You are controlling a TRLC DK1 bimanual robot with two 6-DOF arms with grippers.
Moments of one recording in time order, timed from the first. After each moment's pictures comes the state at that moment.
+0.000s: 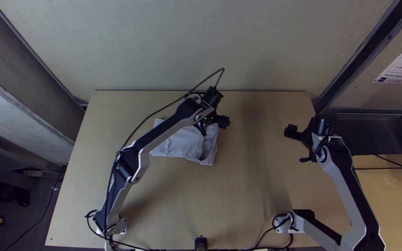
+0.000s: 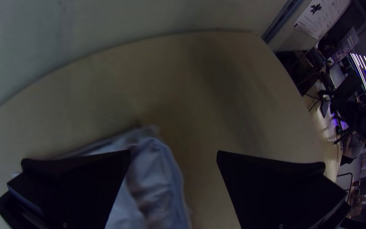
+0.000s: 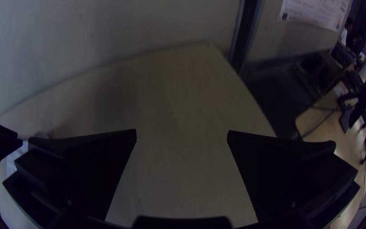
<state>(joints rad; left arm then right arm) -0.76 2.19 2.30 -0.92 -0.05 -0.37 0.01 1.10 0.95 -0.54 0.19 0.22</state>
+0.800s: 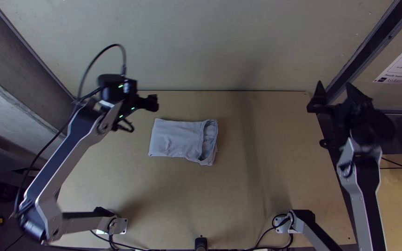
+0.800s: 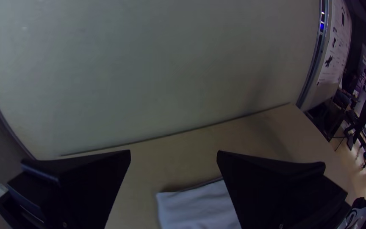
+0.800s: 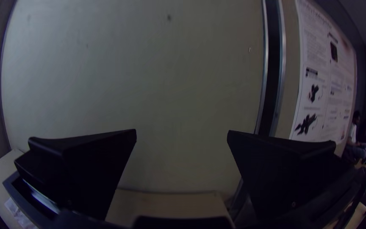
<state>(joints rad) -0.36 1.32 1.51 -0.56 -0.14 -0.02 0.02 0.91 1.11 -0.06 0.08 -0.09</state>
